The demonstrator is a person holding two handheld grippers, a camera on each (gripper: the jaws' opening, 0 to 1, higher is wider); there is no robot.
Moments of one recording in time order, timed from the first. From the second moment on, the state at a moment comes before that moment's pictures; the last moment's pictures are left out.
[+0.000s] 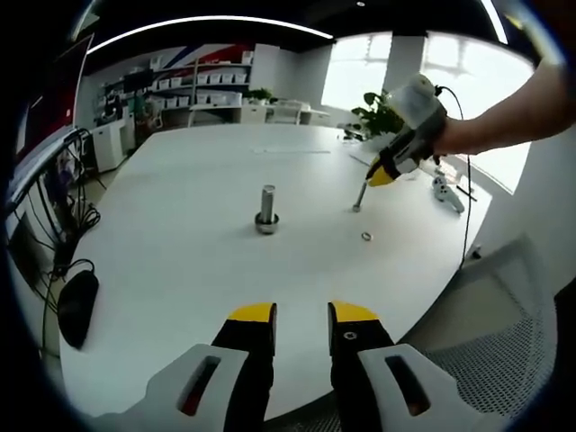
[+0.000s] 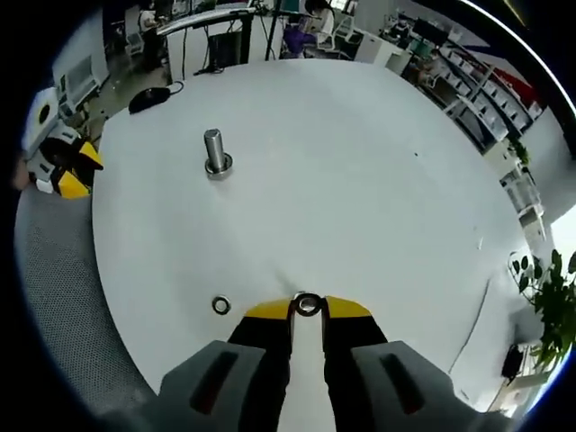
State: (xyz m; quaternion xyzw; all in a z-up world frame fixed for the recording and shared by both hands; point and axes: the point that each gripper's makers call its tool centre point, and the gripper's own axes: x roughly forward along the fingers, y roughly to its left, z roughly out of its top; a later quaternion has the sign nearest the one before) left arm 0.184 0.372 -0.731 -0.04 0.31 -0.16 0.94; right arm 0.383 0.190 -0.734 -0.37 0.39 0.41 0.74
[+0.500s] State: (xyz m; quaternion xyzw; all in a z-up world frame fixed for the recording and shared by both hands) left arm 0.184 0.373 -0.732 -0.04 0.32 -0.15 0.94; right arm 0.390 0.191 -0.745 -0.37 0.40 0.42 0.72
